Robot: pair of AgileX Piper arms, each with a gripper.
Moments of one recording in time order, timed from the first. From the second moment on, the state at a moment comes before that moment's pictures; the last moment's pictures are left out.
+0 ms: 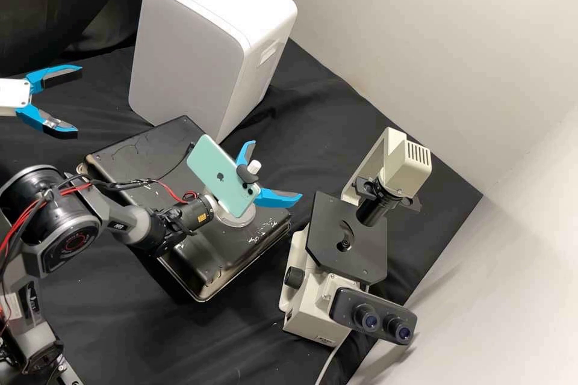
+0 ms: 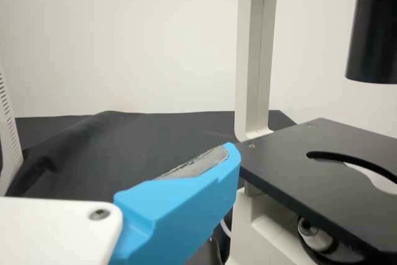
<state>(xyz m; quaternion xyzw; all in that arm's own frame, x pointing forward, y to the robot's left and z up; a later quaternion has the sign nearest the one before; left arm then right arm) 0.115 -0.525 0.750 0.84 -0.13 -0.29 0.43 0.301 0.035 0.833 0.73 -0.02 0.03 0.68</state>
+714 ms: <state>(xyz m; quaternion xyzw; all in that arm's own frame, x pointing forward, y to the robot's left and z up) 0.116 -0.524 0.746 0.85 -0.12 -0.30 0.42 0.253 0.024 0.824 0.72 -0.01 0.05 0.69</state>
